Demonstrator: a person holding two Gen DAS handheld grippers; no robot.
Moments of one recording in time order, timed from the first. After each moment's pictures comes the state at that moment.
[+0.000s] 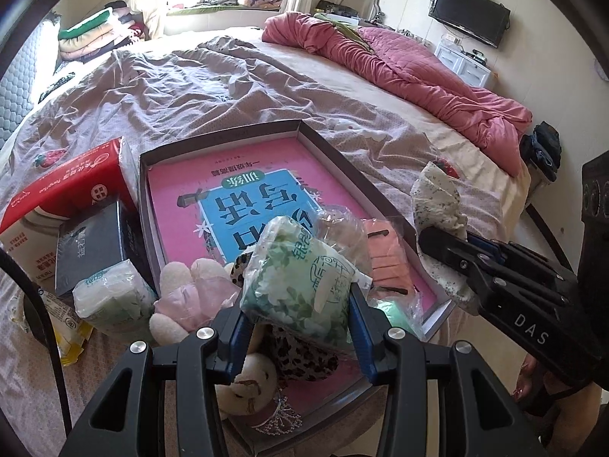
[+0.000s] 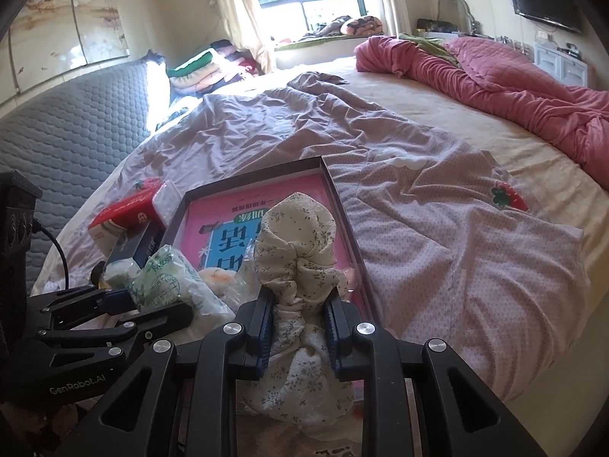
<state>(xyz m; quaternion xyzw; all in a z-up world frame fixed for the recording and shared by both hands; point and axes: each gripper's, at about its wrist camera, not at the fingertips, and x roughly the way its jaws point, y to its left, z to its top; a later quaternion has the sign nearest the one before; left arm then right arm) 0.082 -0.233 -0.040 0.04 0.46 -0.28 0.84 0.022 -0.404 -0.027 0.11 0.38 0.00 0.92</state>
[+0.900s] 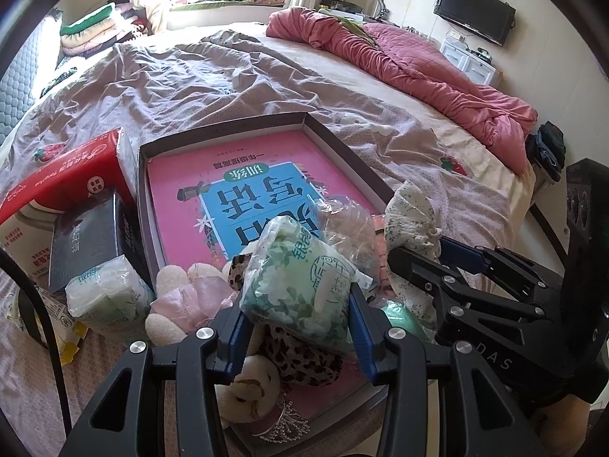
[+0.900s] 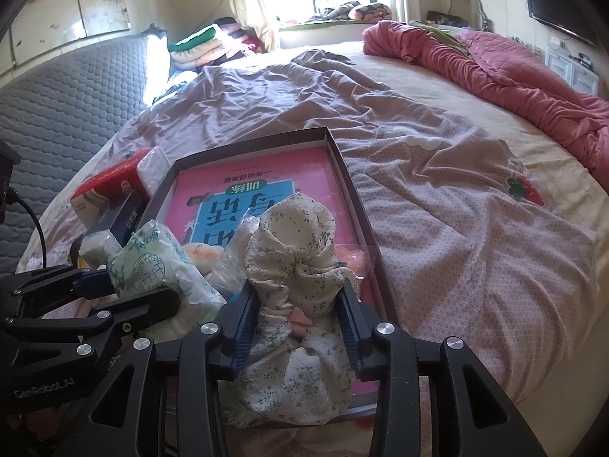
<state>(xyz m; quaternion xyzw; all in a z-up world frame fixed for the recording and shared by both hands) 0.088 -0.235 -0.048 0.04 0.47 -0.27 0.84 0.040 -0.395 -0.055 0.09 0.41 0.00 0.91</state>
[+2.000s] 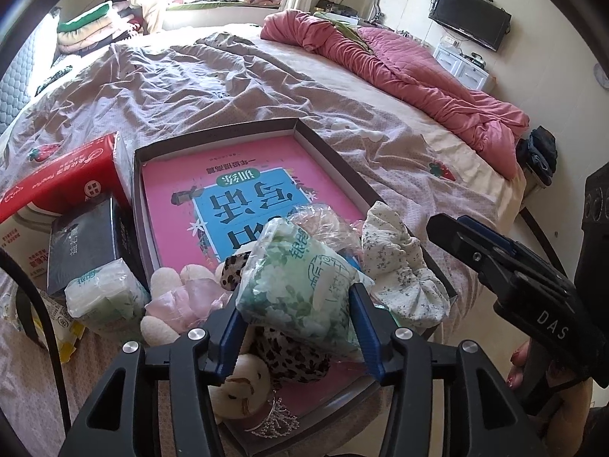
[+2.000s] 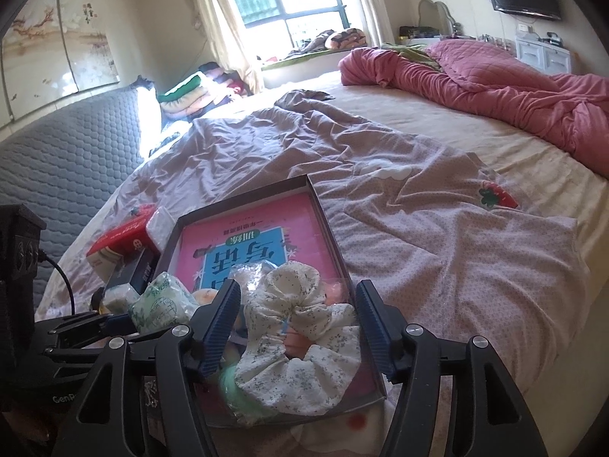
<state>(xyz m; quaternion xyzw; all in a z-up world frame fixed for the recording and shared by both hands) 0.082 -0.234 -0.038 0.03 0.47 -0.29 0.84 0.015 -0.419 -0.021 0.15 0.34 -0.02 0.93</state>
